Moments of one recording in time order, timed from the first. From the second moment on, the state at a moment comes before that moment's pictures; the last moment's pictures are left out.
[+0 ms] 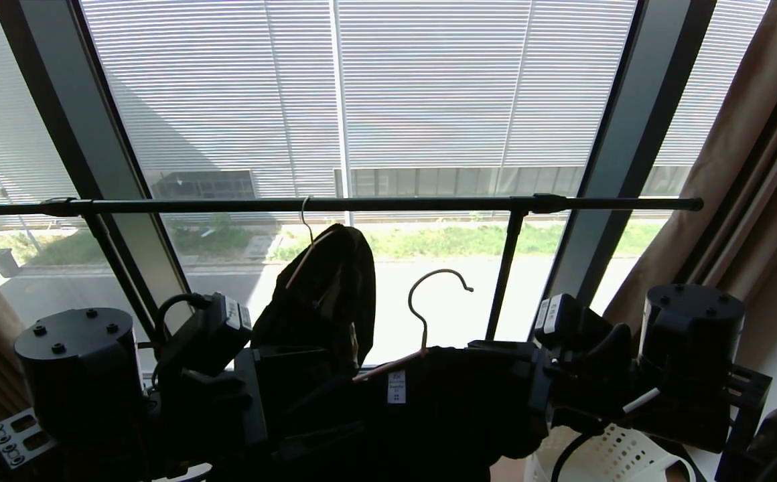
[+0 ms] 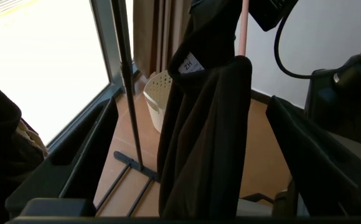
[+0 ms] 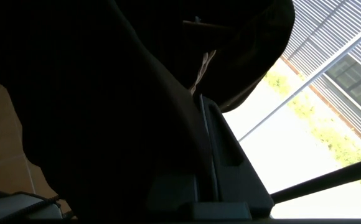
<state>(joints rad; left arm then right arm) -0.51 1.61 -0.29 -1.06 -0.60 0.08 0.55 1.77 -0.44 -1.03 0.40 -0.35</state>
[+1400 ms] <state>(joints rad) -0.47 1.60 -0.25 -1.14 -0.60 0.08 0.55 1.76 -0.44 -1.04 0.36 -0.30</state>
